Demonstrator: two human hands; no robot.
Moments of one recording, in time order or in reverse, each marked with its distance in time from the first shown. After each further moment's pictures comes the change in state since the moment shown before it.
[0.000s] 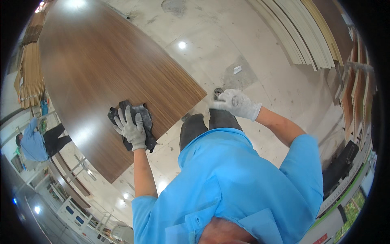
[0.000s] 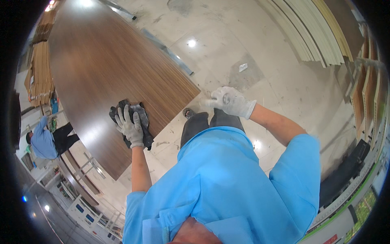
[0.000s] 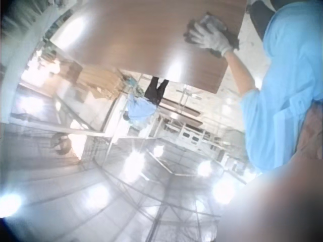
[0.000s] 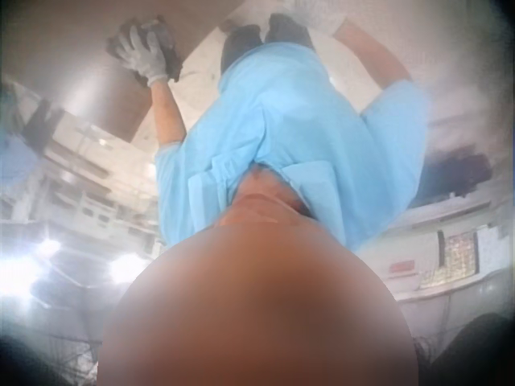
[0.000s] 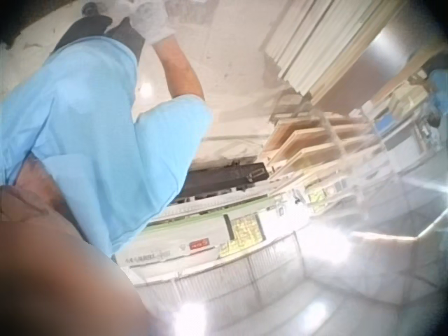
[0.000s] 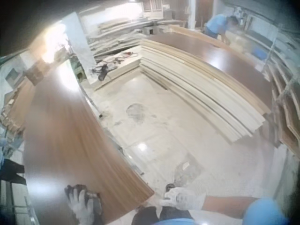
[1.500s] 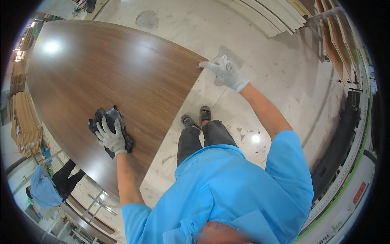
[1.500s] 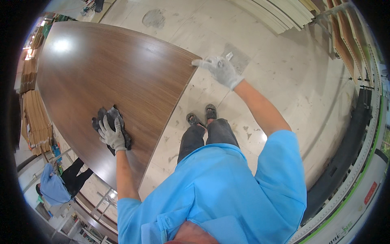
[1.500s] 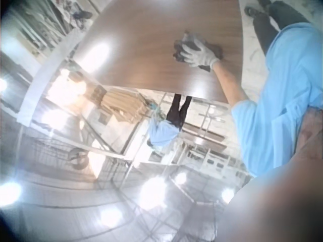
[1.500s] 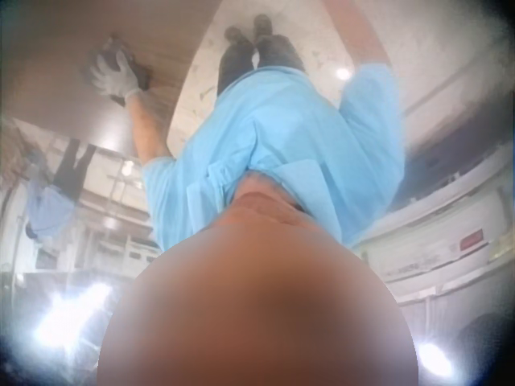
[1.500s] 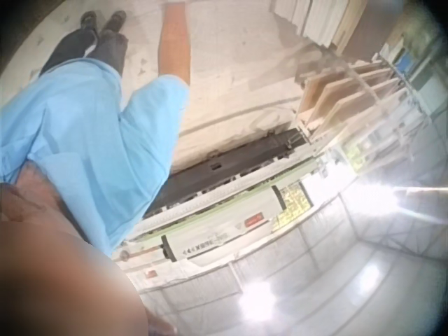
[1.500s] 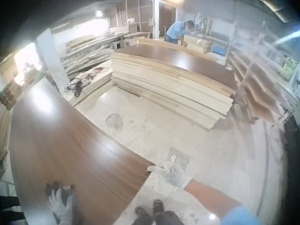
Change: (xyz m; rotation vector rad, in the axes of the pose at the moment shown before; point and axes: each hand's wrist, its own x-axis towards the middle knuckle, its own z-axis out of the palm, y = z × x) left_hand 0.062 -0.147 0.007 0.045 0.060 0.019; right_hand 0.022 -0.048 0.059 -0.117 0.279 0.566
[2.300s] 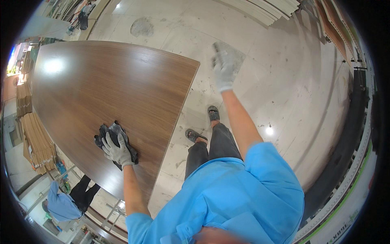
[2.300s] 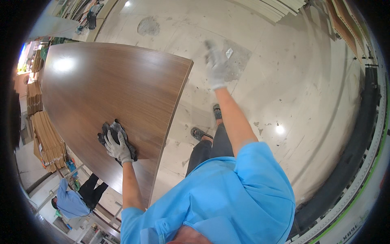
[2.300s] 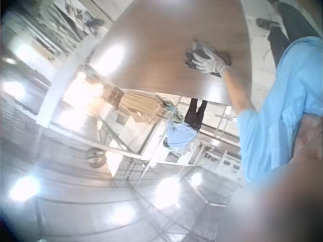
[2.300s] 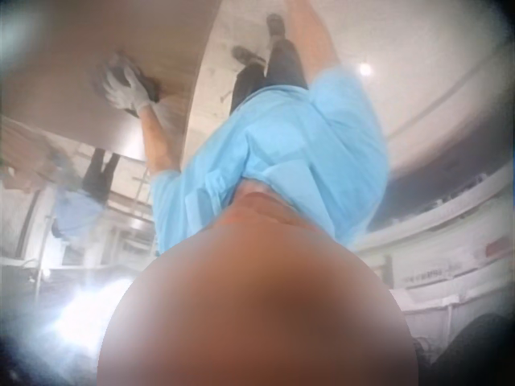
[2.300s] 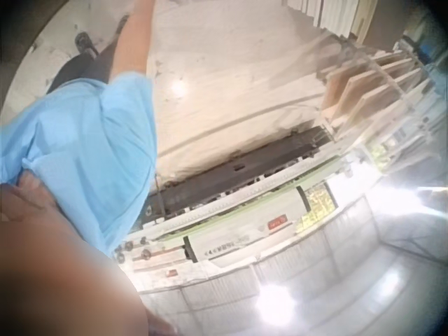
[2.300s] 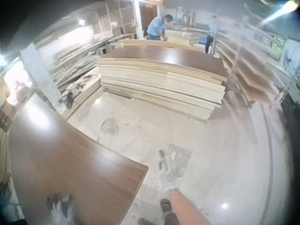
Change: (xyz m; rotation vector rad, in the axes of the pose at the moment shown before) left_hand 0.005 -0.006 0.001 0.038 -0.003 0.018; right_hand 0.012 -0.022 0.065 0.679 0.911 0.655
